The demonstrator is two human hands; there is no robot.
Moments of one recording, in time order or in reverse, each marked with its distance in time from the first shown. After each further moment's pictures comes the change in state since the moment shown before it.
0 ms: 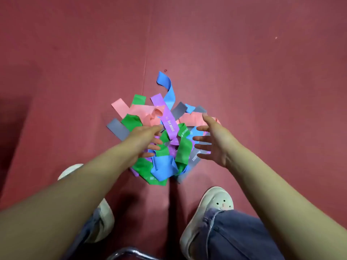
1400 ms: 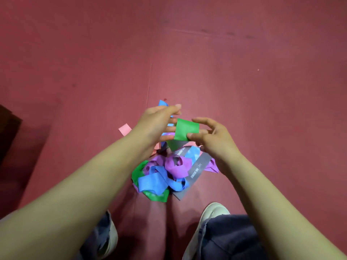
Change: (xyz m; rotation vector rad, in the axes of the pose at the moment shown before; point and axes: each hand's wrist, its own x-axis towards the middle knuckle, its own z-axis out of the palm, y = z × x) left_hand -0.132 0.102 0.021 -0.160 -0.019 0.346; right_hand -0.108 -0.030 0.003 0.004 -0.013 -0.575
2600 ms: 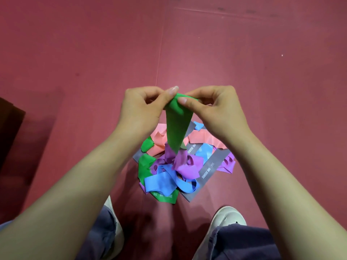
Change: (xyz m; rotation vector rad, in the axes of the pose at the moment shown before) left_hand 0.043 -0.004 -0.034 0.234 0.235 0.468; right_hand 0.055 -0.034 0.028 -0.307 -0.034 -0.467
